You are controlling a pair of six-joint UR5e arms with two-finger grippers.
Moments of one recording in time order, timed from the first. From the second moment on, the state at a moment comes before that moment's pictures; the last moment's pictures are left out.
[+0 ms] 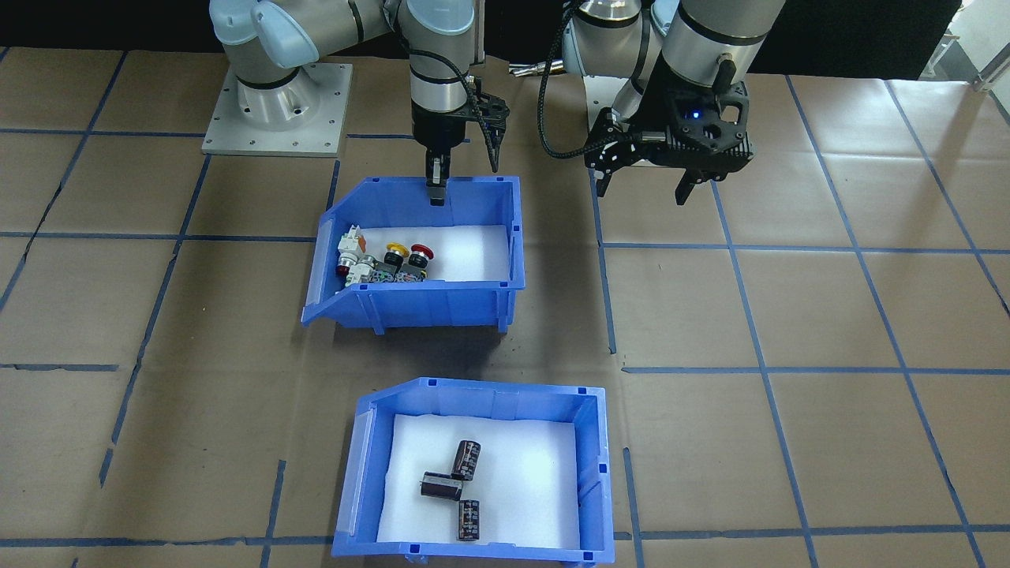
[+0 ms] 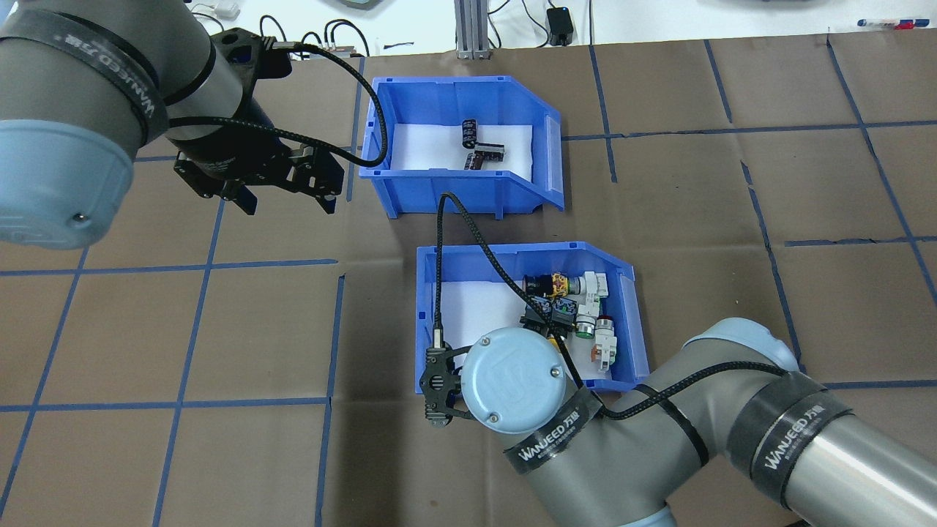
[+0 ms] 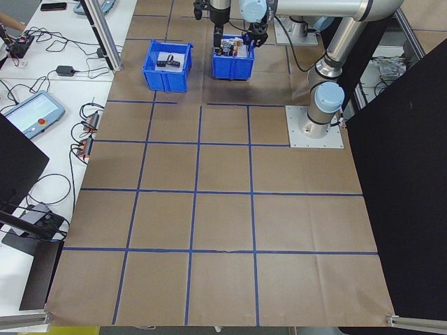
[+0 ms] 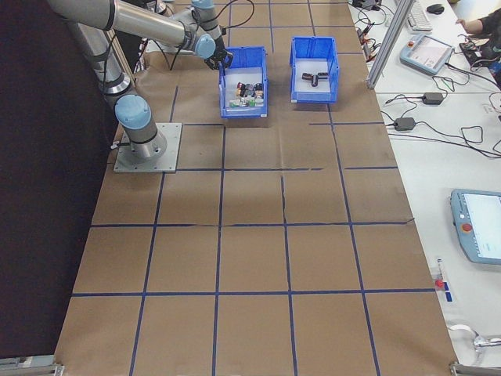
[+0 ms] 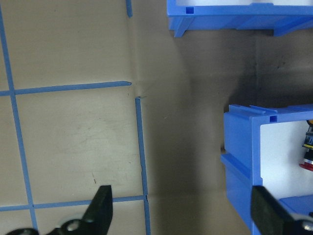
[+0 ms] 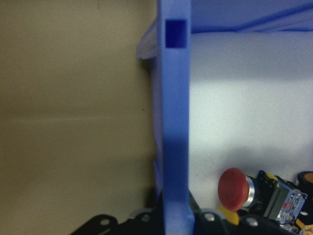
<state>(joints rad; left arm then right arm) -1.63 -1.48 -1.68 -1.50 1.52 0.00 2.18 -1.58 2.22 -2.32 -1.72 -0.95</state>
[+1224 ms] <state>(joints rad) -1.60 -1.46 -1.71 -1.53 1.52 -0.01 1.89 -1.79 2.17 -2.16 -1.69 -0.96</state>
